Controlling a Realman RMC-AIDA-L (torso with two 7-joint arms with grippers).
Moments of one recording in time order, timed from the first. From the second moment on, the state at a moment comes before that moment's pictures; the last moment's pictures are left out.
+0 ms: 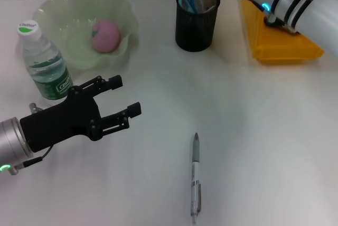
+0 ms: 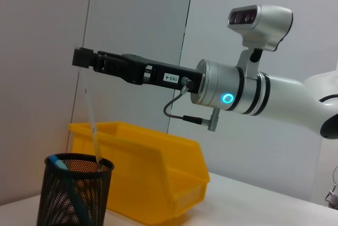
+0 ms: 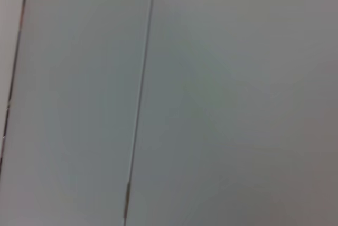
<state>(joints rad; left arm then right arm) -0.42 -2.07 0.56 0.32 1.86 1.63 -0.91 0.96 2.09 -1.14 -0.07 -0.67 -0.96 0.48</state>
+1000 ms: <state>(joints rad) -0.42 -2.07 0.56 0.27 1.82 1.60 -0.86 0.96 2.09 -1.17 -0.07 -0.67 -0.93 0.51</state>
